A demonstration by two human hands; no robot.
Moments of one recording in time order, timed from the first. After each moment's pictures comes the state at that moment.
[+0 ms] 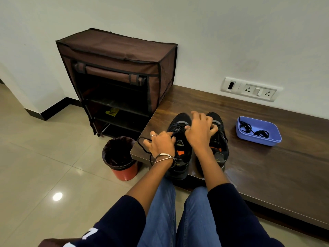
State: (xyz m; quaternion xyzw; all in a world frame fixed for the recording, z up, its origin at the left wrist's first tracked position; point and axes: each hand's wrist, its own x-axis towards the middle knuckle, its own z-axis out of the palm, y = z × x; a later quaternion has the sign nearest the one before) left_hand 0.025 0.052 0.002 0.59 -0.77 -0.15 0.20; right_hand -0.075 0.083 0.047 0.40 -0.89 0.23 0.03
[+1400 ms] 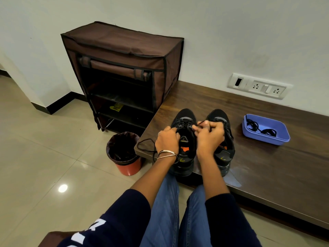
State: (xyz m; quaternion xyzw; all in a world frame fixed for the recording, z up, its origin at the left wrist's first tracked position) left_hand 0.024 0.040 -0.008 0.53 -0.81 -0.16 0.22; right_hand -0.056 0.095 0.030 0.15 -0.68 0.71 -0.09
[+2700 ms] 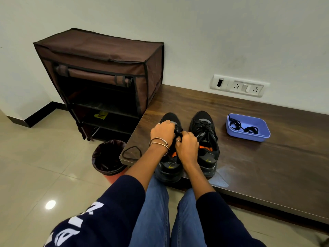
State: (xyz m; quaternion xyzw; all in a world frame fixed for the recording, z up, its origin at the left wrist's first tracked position) left_hand -0.020 0.008 0.013 0.40 -0.91 -0.06 0.11; right_hand -0.073 0.099 0.002 0.39 -0.87 0.29 -0.04
